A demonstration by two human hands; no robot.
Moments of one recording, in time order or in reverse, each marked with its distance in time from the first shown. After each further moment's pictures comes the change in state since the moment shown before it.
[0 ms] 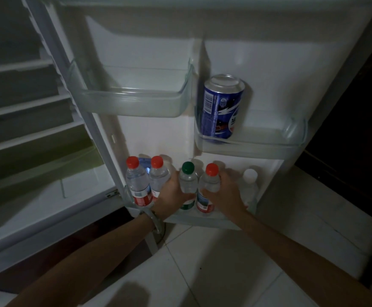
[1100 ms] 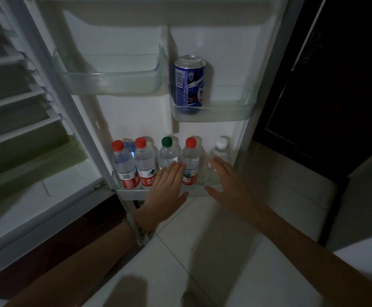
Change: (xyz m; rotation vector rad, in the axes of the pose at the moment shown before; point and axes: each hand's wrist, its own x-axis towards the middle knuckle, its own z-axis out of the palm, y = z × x) left_hand -0.110 0.035 -0.027 0.449 -0.043 0.465; right_hand -0.115 -0.018 -0.076 -0.262 -0.019 -0.285
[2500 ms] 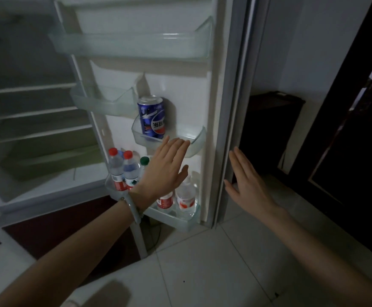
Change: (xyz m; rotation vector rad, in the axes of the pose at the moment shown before) left_hand 0.075 0.152 -0.081 0.389 0.449 -0.033; right_hand 0.006 0.124 -0.152 -0.140 0.056 -0.391
